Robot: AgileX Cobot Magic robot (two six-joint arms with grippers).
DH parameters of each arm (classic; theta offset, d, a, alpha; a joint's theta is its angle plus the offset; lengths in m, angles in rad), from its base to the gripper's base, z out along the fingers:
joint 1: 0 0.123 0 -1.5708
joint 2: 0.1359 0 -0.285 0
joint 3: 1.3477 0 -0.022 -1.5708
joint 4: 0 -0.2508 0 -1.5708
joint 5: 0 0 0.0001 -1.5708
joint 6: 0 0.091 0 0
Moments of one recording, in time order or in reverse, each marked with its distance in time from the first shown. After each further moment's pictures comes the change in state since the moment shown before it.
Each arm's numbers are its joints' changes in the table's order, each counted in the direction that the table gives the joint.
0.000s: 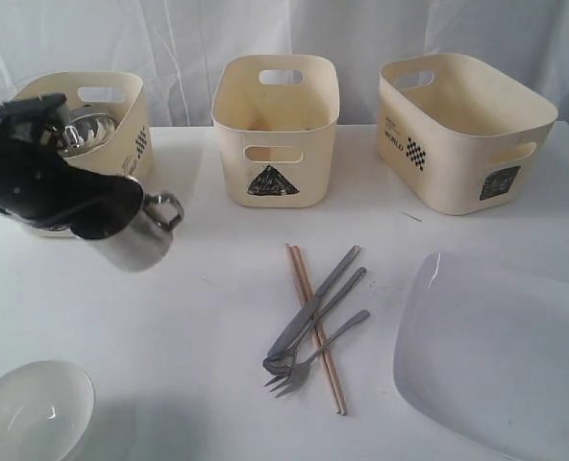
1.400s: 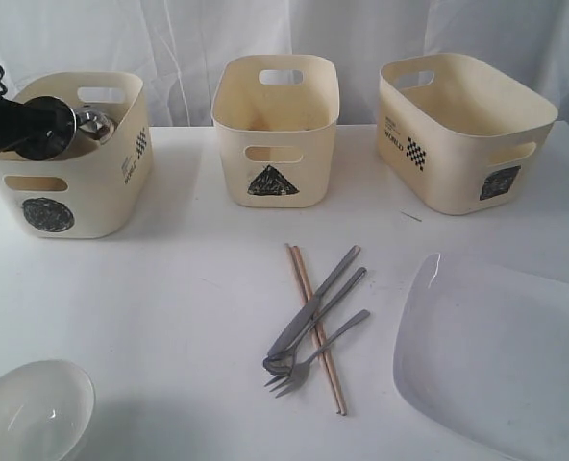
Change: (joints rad) left arm 0.215 0.214 -0.186 0.260 0.345 0.374; right arm 0.000 0.000 0.000 0.000 0.000 0.000
